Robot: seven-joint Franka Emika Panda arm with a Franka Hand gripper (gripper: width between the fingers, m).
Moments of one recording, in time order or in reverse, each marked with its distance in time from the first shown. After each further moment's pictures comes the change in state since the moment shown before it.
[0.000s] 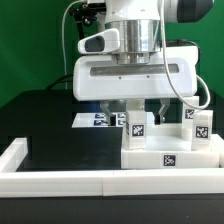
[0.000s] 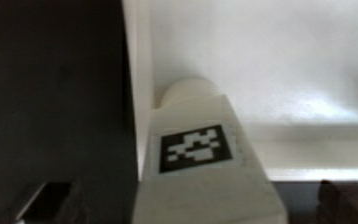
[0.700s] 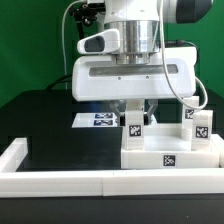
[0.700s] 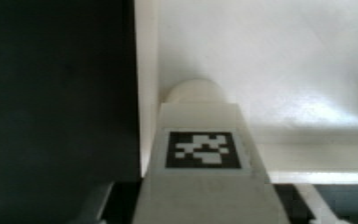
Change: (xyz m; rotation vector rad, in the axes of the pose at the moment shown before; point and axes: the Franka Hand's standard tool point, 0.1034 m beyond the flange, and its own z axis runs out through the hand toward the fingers) arm 0.000 0.000 0.000 0.000 -0.001 0.035
